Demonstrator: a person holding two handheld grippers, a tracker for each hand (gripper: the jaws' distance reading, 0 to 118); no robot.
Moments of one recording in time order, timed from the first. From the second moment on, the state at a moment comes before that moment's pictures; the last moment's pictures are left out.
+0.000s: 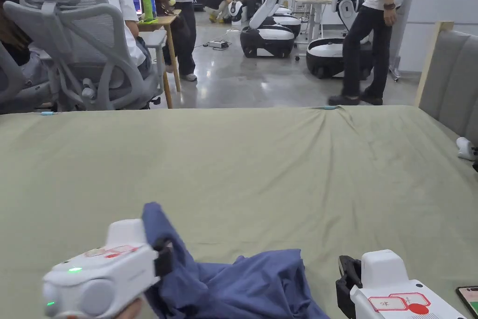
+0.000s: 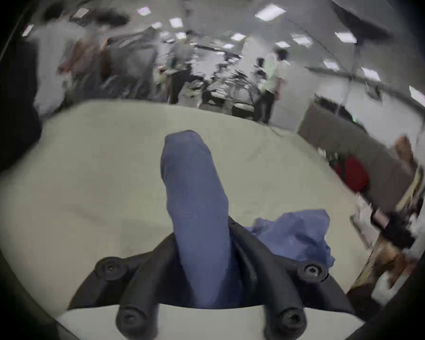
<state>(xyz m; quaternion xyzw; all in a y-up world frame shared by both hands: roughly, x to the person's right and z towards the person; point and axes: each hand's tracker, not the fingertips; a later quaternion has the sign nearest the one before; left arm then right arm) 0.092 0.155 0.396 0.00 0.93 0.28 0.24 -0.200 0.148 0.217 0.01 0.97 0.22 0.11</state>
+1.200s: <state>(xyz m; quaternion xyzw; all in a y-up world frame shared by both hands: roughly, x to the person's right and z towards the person) -0.056 0.062 0.387 0.20 0.79 0.46 0.36 -0.235 0.148 0.208 -0.02 0.97 0.23 0.12</state>
